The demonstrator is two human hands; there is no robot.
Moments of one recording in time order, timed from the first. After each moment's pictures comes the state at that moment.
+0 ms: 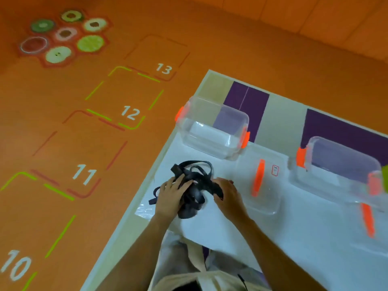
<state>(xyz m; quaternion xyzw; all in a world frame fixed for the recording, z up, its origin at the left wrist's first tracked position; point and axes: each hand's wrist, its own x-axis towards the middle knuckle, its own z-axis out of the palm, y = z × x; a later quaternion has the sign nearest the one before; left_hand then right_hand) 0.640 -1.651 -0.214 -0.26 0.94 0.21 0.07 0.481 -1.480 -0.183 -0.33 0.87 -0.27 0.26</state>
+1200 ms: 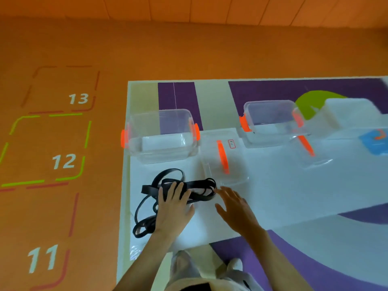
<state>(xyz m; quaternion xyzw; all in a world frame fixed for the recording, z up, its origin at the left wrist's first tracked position) 0.606 -1.644 -0.170 -0.02 0.99 0.12 0.09 0.546 -1.418 -0.150 -0.19 0.95 -0.16 0.20</state>
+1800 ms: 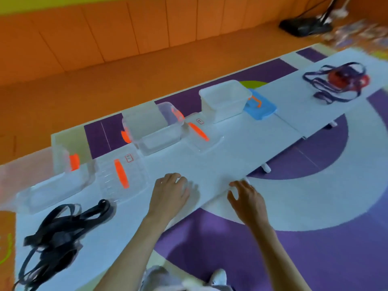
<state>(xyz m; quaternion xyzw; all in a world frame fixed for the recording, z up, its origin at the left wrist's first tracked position) 0.534 -1.268 -0.071 0.19 0.98 0.12 -0.01 0.594 -1.027 -0.069 0.11 0.97 -0.19 0.01</state>
